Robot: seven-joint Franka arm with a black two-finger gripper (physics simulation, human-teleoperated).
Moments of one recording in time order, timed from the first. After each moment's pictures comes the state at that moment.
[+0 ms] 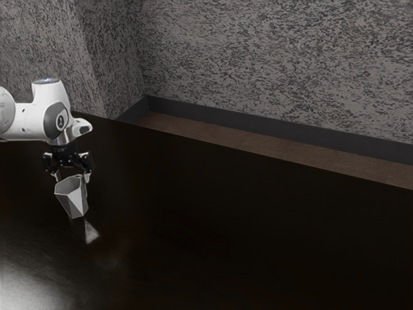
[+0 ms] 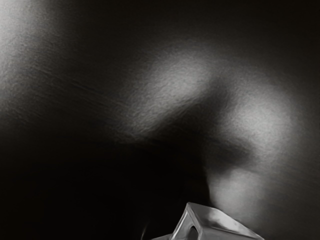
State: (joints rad) arm 0.21 0.42 0.26 -1.82 -0.05 2.17 0.01
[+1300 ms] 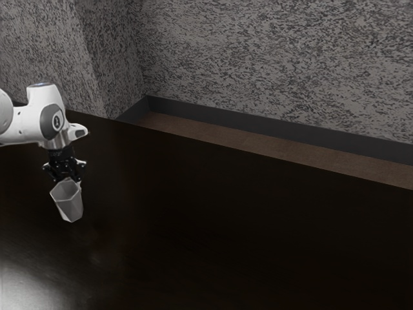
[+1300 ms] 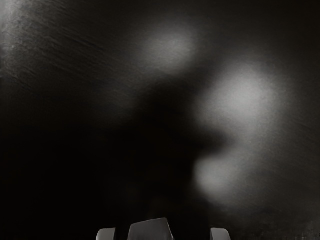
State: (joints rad) arm 0.24 0.44 0.26 -1.81 -0.11 2.11 0.04
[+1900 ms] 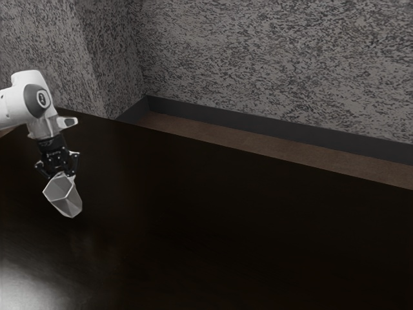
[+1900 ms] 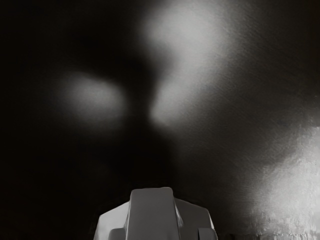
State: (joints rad) arm 0.28 0.40 0.26 -1.73 -0.24 1.76 0.00
